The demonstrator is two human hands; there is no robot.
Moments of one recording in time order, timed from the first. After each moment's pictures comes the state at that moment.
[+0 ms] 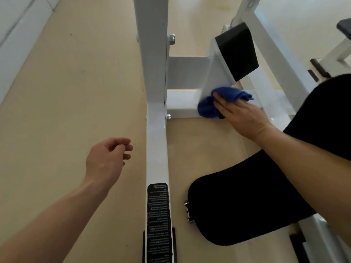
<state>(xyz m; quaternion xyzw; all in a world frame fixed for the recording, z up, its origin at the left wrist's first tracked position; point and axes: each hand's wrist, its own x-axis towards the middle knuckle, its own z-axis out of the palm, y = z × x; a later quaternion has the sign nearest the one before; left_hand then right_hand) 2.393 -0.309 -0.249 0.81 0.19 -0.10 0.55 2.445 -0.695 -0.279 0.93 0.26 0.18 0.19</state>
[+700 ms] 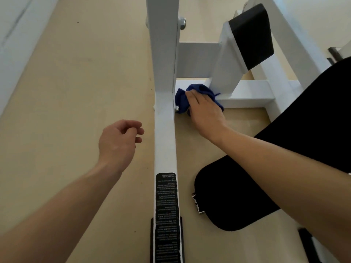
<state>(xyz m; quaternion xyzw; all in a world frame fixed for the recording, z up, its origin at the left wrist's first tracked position) 2.400 -0.318 -0.240 0.81 0.17 -0.08 0.55 2.465 -0.557 -0.302 0.99 0.08 0.09 -0.08</state>
